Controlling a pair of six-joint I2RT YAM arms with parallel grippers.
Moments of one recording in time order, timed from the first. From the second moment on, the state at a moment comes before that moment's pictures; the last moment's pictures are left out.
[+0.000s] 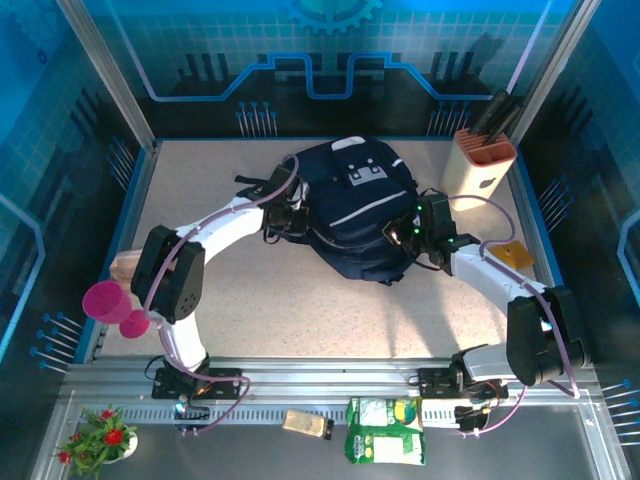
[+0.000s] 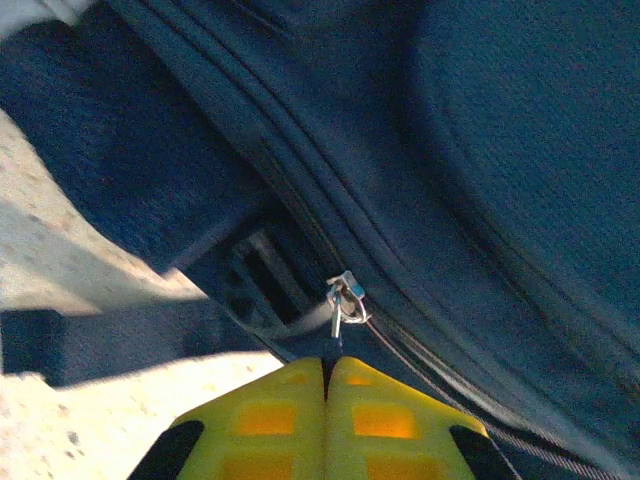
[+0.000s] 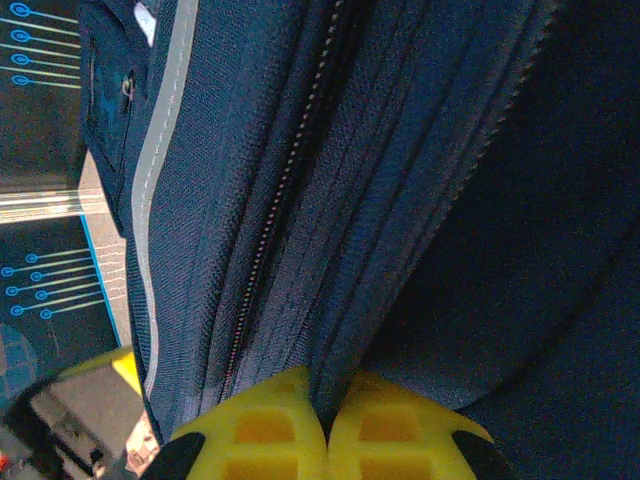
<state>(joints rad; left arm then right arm) -0.42 1.84 1.34 -0.54 0.09 -0.32 0.27 1.37 0.77 -0.16 -0.28 1.10</state>
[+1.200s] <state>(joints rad) 0.15 1.53 0.92 -0.52 -0.23 -0.69 0.29 1.31 0.94 -0.32 -0.13 0.66</state>
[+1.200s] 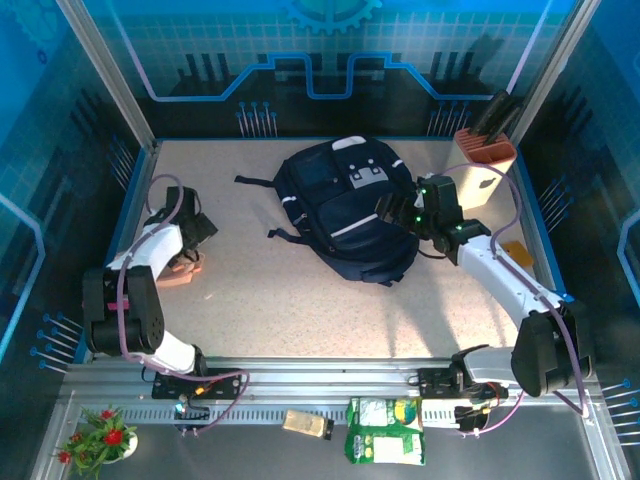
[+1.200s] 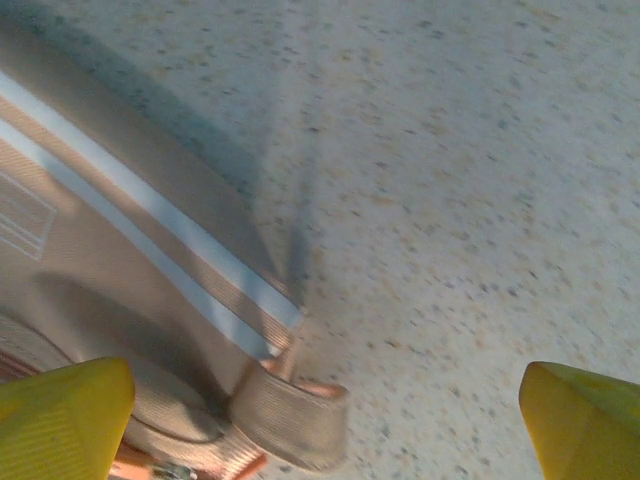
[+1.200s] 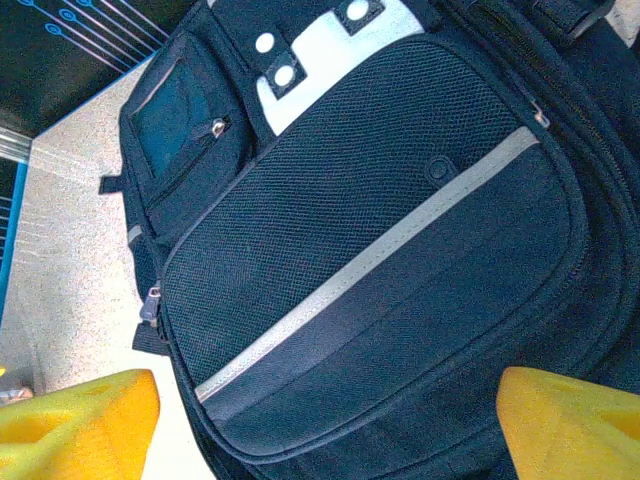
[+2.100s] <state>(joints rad) -0.26 1.63 0.92 -0.36 0.15 -1.08 0.41 1.42 0.96 -0.27 -0.16 0.68</state>
